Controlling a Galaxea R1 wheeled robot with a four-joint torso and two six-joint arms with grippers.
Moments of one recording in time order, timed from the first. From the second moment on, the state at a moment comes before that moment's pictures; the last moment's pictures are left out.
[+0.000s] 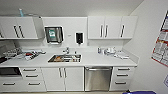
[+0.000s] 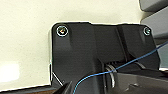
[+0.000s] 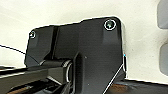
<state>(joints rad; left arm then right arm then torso) 1.52 2.87 -2.56 0.01 -0.07 -0.03 -1.52 2.69 -2.33 0.01 0.03 -0.03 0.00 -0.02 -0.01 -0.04</state>
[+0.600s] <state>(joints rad) 1.52 2.87 -2.56 0.01 -0.07 -0.03 -1.52 2.70 -2.33 0.01 0.03 -0.03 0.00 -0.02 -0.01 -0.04</state>
